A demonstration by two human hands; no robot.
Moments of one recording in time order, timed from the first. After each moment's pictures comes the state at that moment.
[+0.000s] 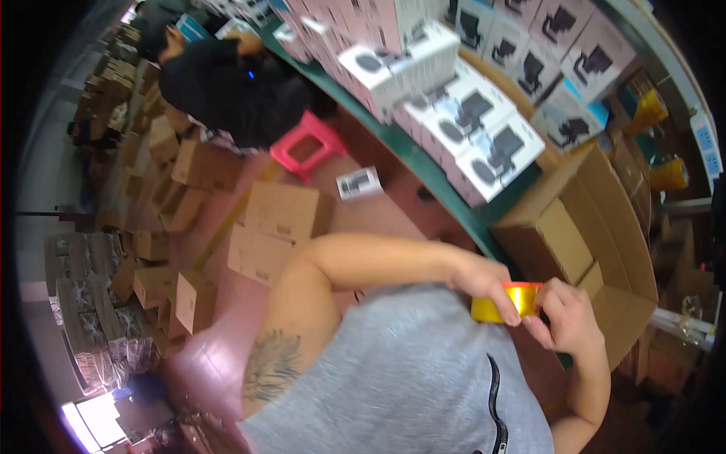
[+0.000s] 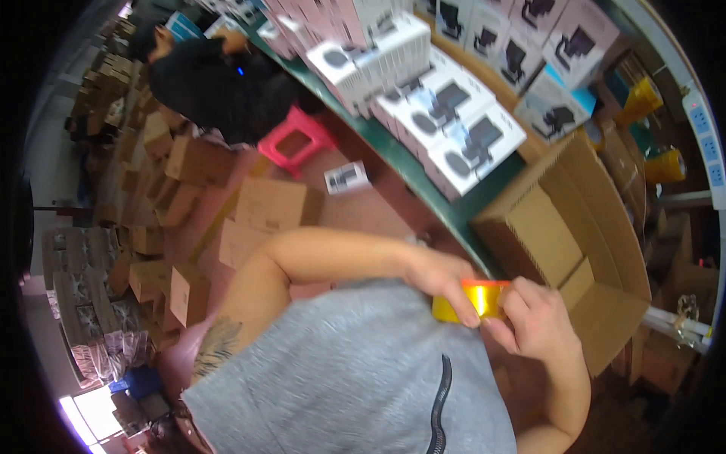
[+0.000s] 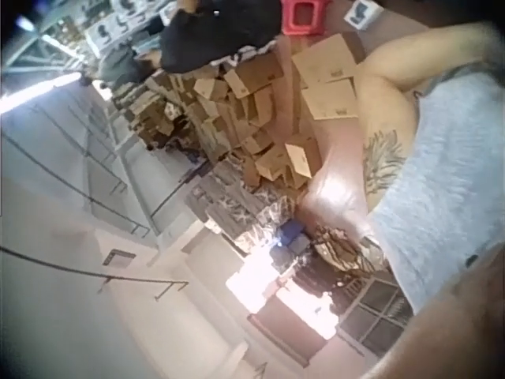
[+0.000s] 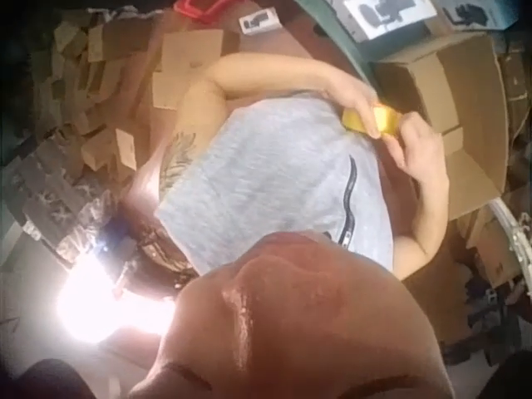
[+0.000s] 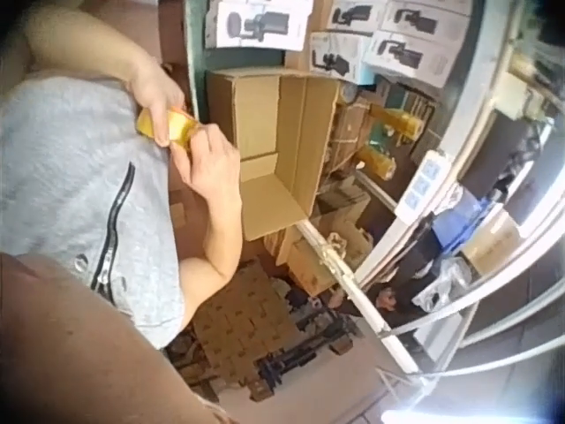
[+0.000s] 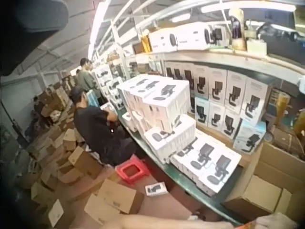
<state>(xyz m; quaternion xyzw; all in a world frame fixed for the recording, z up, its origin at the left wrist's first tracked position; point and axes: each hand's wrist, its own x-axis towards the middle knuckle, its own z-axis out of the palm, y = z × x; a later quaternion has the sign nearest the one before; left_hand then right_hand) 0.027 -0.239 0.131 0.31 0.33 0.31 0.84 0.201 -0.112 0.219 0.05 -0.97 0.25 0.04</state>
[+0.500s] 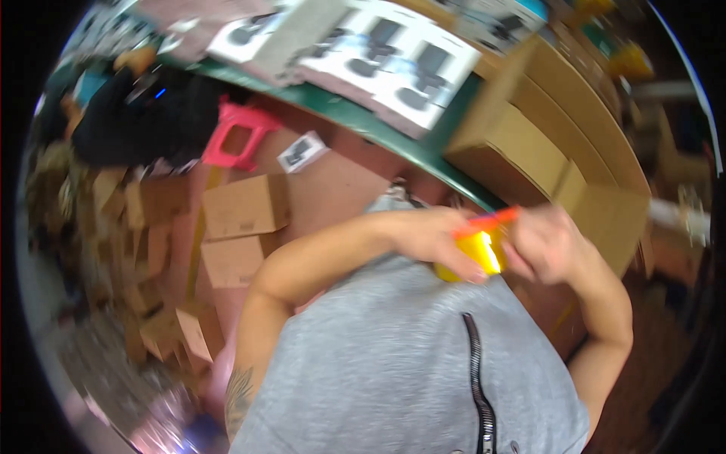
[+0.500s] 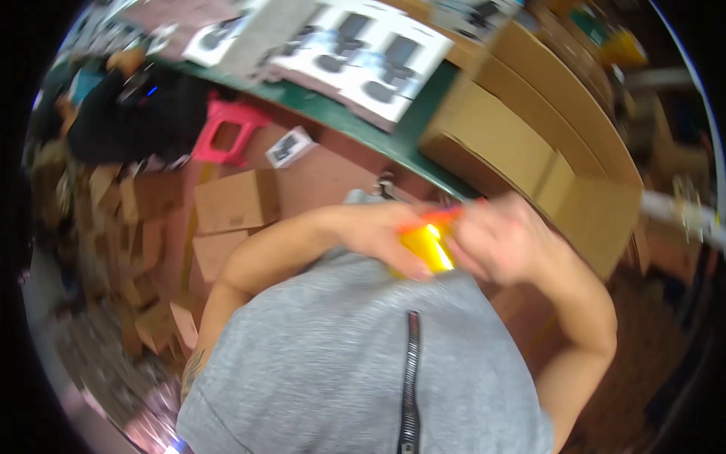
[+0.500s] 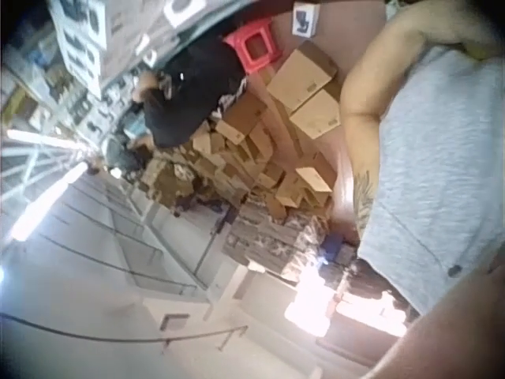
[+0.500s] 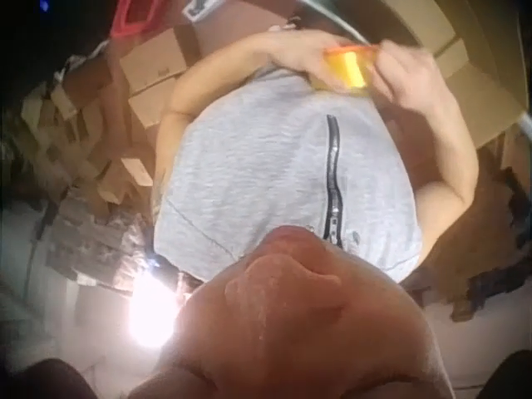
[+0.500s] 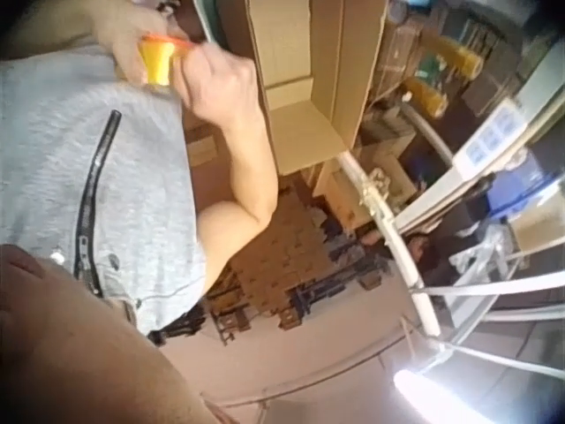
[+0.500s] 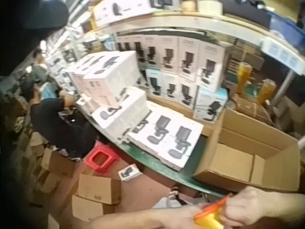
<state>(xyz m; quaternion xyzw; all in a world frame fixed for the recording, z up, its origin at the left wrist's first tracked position) 0.020 -0.245 0.123 0.45 0.29 0.36 0.77 0.192 -0.104 0.199 0.12 -0.95 0.26 0.10</state>
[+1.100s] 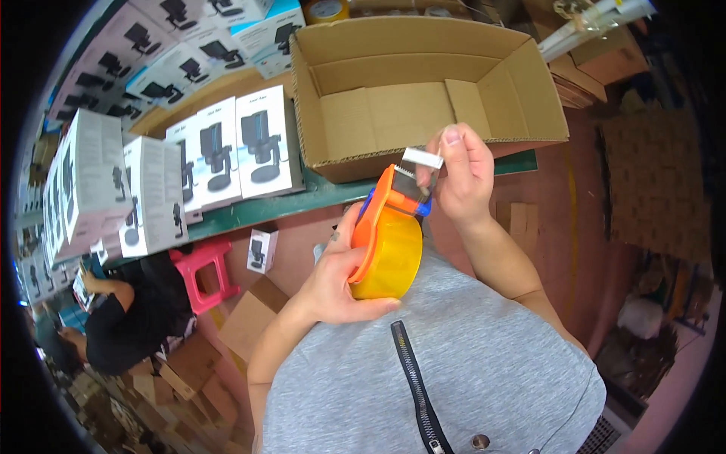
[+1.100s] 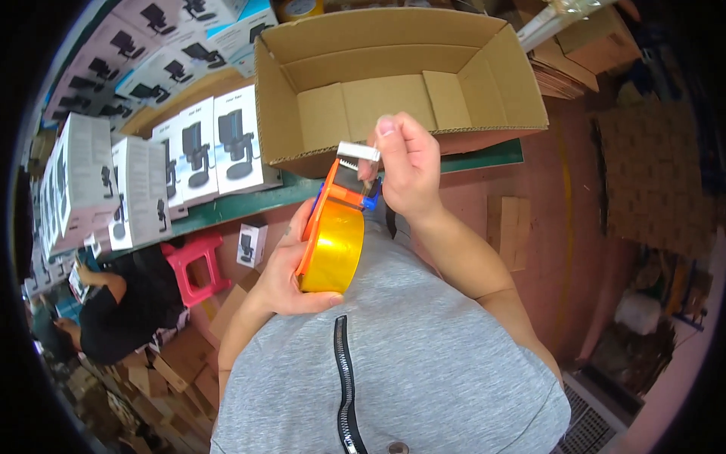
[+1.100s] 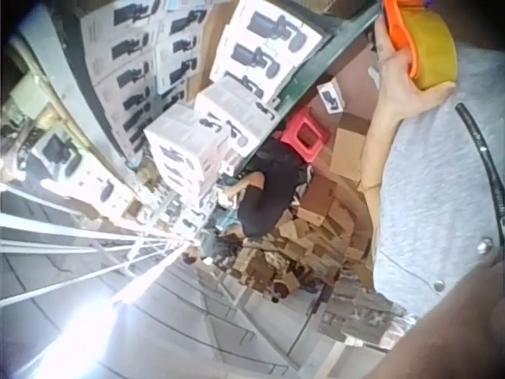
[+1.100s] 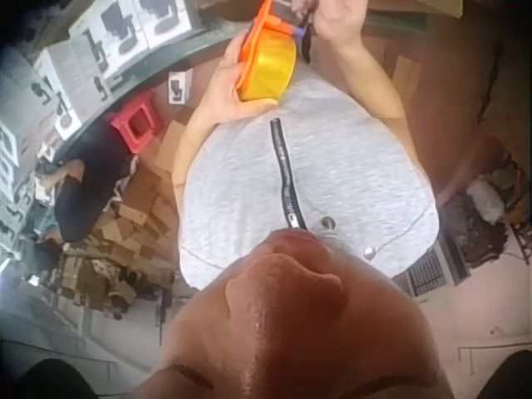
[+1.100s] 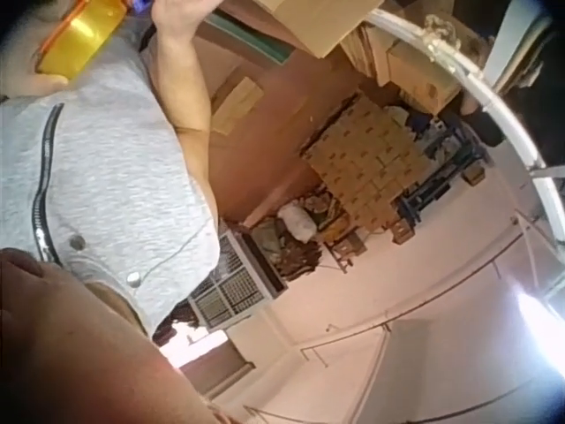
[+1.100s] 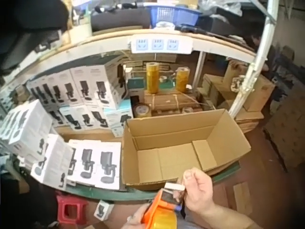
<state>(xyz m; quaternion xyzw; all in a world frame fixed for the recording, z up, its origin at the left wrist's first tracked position) 0.029 -0.232 0.148 0.69 0.35 0.36 0.53 0.230 -0.128 0.152 -0.34 -0.49 0.56 0.57</state>
